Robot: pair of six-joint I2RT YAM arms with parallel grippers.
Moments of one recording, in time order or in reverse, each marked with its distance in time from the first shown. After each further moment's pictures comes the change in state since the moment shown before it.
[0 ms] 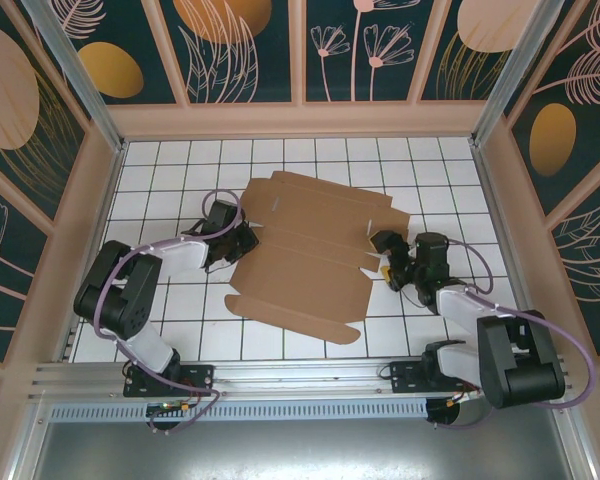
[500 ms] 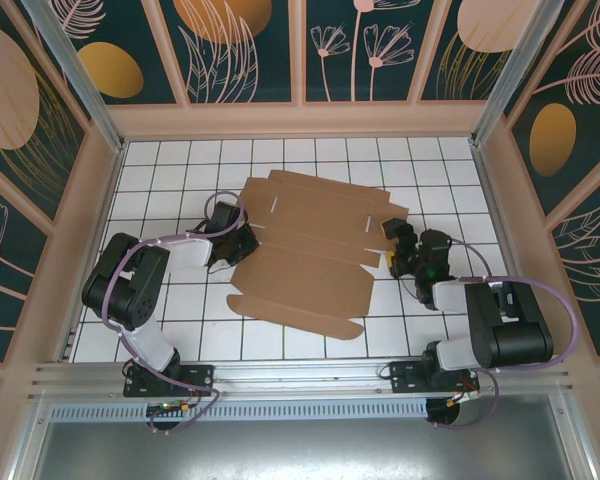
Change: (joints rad) left arm 0.004 0.055 0.018 -0.004 -0.010 -0.003; right arm -0.045 0.194 -0.035 0.384 0.105 0.156
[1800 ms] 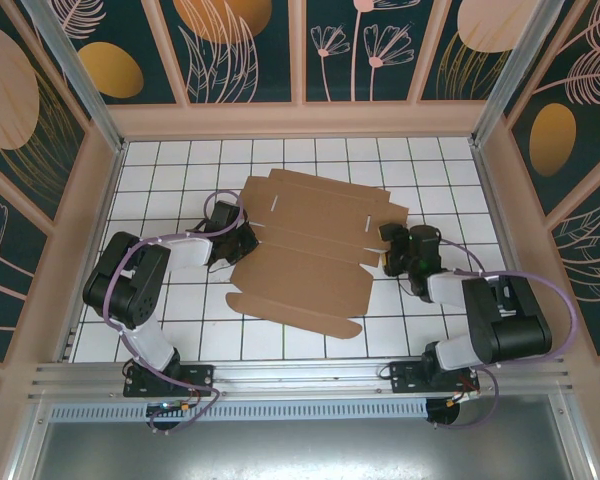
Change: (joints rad) left arm 0.005 0.009 -0.001 0.024 0.000 -0.008; right arm 0.070 0.046 0.098 -0.194 0.085 0.108
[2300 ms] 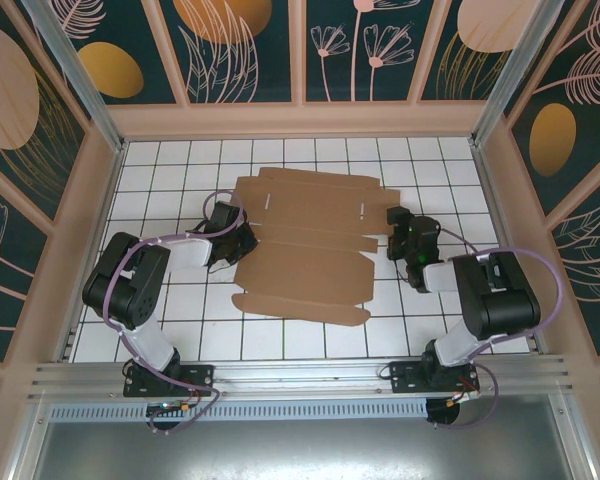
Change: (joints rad) left arm 0.000 -0.003 -0.006 0.009 -0.020 0.000; right arm -0.025 0.156 0.051 0.257 0.134 0.030
